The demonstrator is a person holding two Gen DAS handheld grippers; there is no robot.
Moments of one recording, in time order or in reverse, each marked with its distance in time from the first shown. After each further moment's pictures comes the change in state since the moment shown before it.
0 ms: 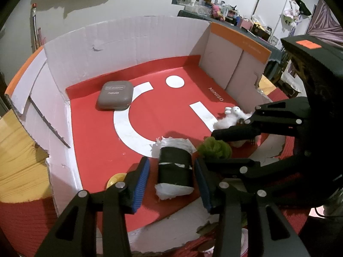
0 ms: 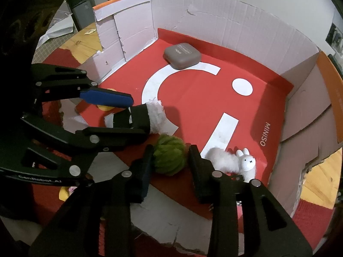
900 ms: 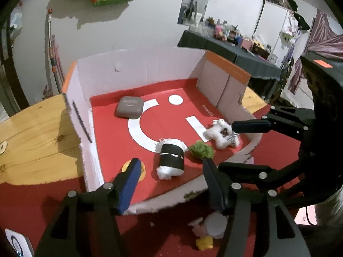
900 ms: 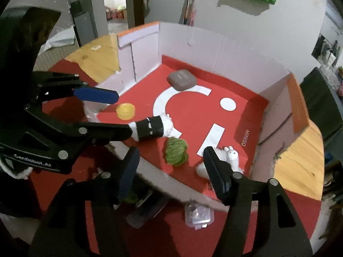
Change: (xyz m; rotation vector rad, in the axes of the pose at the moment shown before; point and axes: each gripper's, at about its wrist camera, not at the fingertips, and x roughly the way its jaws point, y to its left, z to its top) left arm -0.062 -0.003 -0.020 -0.048 -0.139 0.009; right arm -0.060 0.034 -0.015 -0.005 -0.155 -0.081
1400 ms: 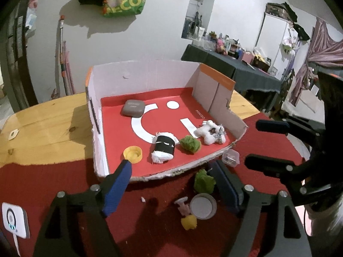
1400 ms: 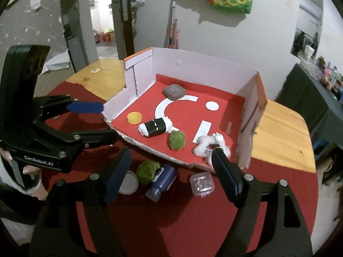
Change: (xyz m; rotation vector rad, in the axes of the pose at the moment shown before) left arm -0.041 -0.016 -0.032 -0.041 -0.101 0.023; right arm -0.061 0.013 -0.035 0.120 -0.129 -0.056
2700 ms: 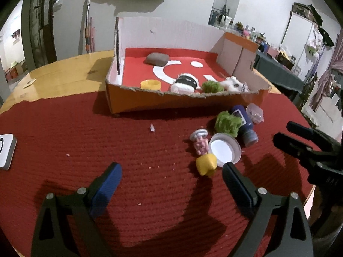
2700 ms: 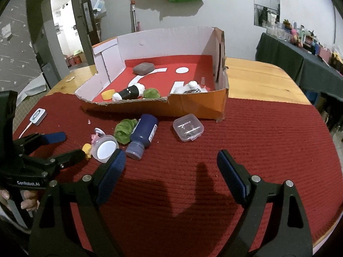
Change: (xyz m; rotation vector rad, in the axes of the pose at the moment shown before) left arm 0.022 0.000 -0.087 -0.107 0.082 0.140; right arm 0.013 -0.014 -0.085 0.227 -0.033 -0.097
